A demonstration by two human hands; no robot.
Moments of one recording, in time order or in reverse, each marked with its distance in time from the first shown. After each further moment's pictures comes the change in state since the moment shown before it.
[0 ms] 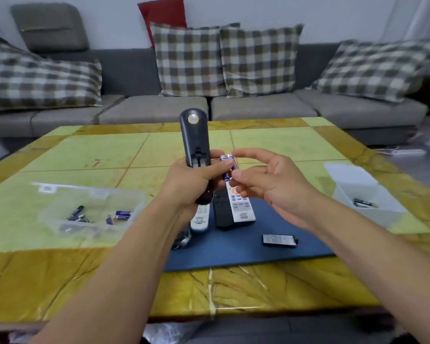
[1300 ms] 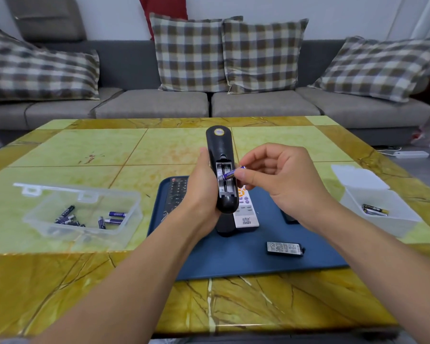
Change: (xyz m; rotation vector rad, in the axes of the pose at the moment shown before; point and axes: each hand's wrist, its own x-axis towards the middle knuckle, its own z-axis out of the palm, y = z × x) left_hand 0.025 -0.026 0.025 -0.254 0.008 -0.203; right_hand 0.015 0.001 -0.006 -0.219 0.096 -0.241
